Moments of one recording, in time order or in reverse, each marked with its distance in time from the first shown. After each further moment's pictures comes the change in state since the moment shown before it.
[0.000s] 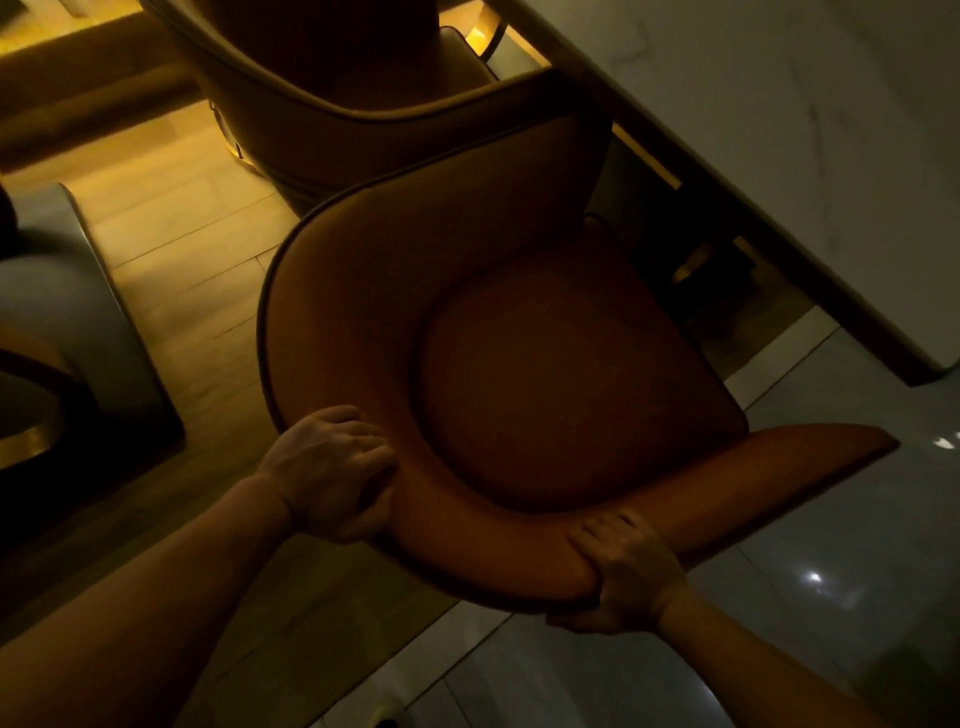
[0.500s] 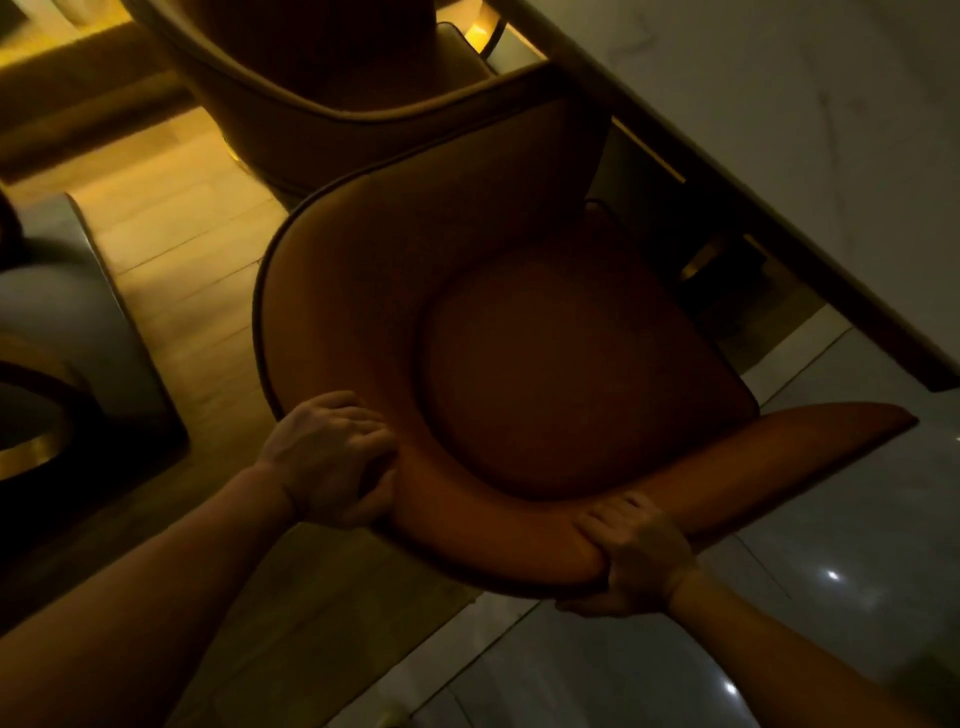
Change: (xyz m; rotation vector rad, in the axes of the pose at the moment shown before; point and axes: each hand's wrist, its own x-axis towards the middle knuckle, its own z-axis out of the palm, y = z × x) left_hand 0.028 -0.008 -0.011 -0.037 0.005 -0.069; right_hand 0.023 0.032 -0.006 -0.020 0.095 -0.084
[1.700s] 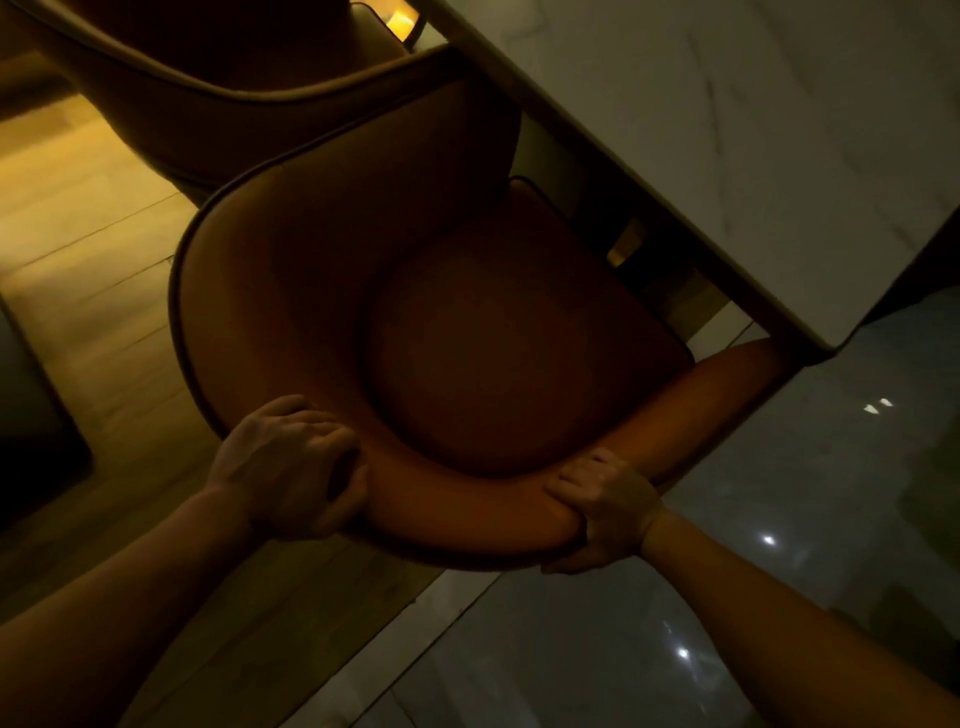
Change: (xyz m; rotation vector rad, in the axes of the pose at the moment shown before) left_hand 0.056 0.062 0.012 0.024 0.097 -0.079; right_hand -0.031 0.091 -0.020 -0.039 -0.090 -0.077
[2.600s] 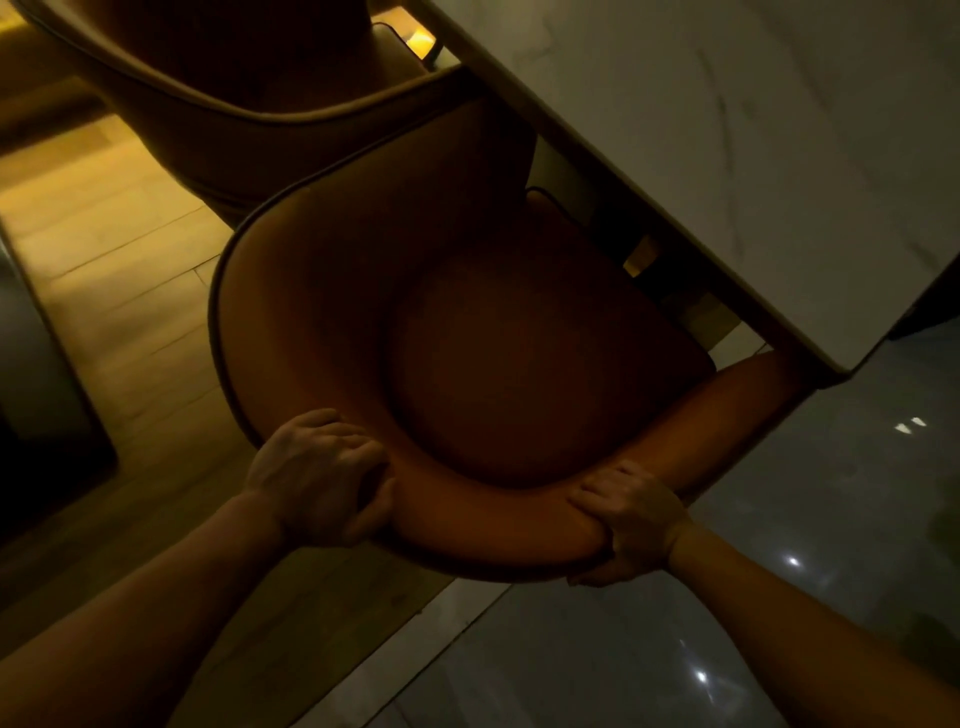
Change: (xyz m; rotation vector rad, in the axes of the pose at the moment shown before) left_hand 0.015 0.015 0.002 -0.051 0.047 0.027; right_hand -0.012 0.020 -0.013 -0.009 -0.048 -0.003
